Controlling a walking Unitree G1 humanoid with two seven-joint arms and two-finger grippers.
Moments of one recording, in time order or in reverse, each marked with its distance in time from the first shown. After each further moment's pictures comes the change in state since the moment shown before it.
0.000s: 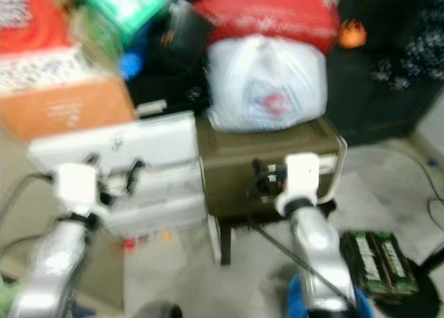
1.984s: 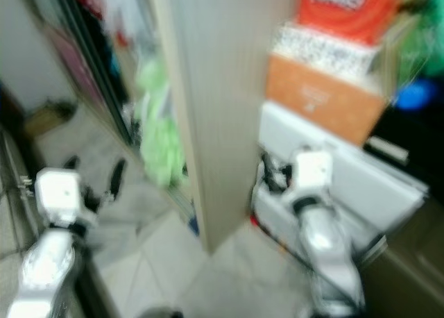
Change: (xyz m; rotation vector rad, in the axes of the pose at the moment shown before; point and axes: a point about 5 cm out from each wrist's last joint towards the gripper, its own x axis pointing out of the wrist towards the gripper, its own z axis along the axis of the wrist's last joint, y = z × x) left arm -0.007 0.004 0.002 0.000 -0.045 0.079; right arm -0.003 0.000 0.018 -0.037 -0.083 0.021
